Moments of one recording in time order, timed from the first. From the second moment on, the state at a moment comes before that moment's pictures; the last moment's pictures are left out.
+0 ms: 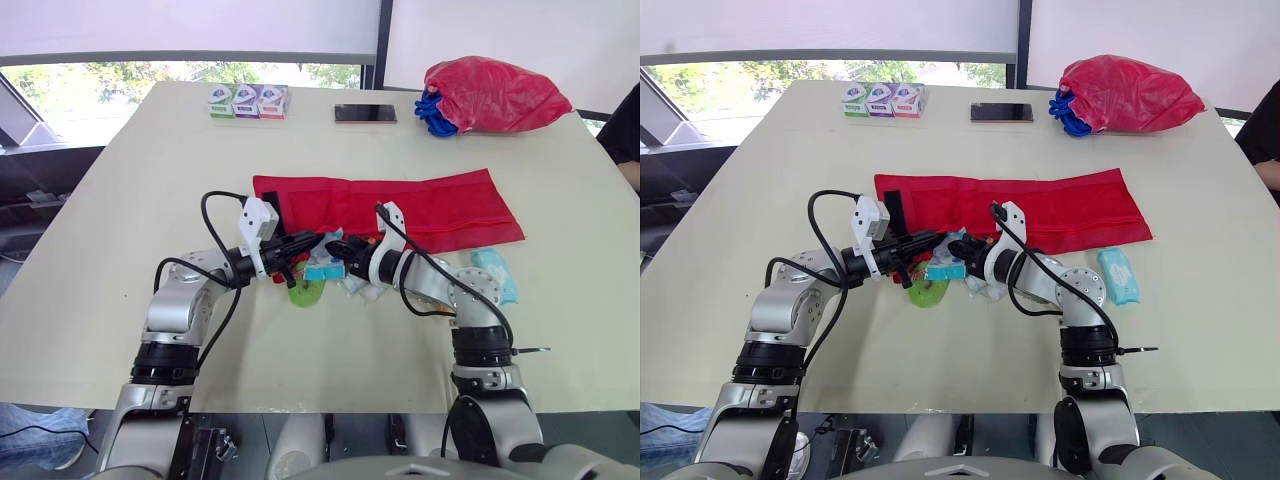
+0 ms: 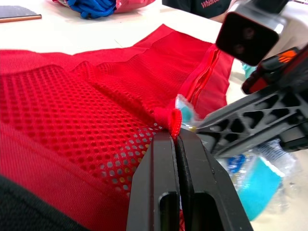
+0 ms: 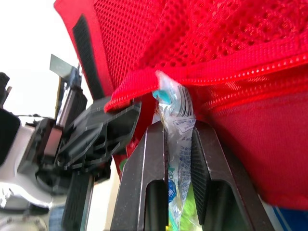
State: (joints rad) left arm -0.36 0.50 0.04 0.04 -0.42 0.41 -0.96; right arm -0.55 0.15 -0.08 0.08 1.10 1.04 -0.26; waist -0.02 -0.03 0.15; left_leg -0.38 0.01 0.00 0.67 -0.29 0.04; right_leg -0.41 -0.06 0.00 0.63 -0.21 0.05
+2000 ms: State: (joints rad) left arm -0.39 0.52 0.03 0.17 -0.46 0.44 -1.11; right arm -0.57 0.14 0.01 0.02 0.90 1.12 -0.18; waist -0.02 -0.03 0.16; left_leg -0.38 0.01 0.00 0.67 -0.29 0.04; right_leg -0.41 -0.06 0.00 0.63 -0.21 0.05
